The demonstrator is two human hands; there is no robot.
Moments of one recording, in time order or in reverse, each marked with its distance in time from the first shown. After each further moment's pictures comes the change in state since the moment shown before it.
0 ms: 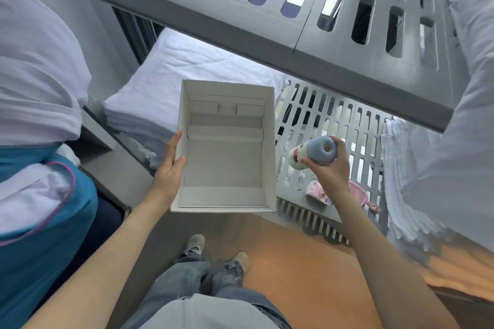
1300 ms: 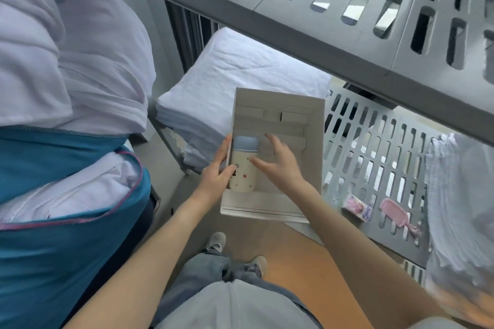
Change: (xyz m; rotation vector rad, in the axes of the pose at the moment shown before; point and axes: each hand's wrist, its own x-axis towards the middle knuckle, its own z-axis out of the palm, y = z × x) left_hand -0.007 0.000 -0.017 0.098 -0.078 -0.029; right_hand -0.047 -0.090 0.162 -0.247 -0.555 -0.099
